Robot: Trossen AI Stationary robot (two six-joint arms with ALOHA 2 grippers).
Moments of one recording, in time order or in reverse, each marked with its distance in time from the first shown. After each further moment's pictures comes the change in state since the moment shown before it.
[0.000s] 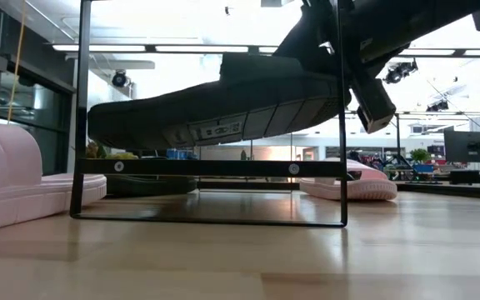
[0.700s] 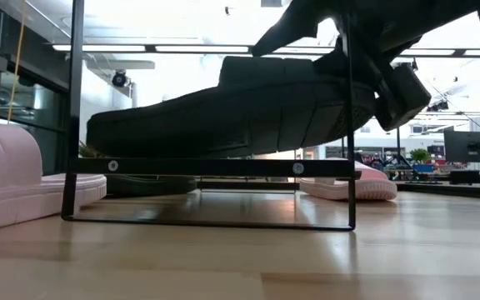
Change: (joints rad) left arm 0.000 0.000 0.000 0.000 -0.003 -0.012; right arm 0.030 0.000 0.000 0.005 -0.183 0.014
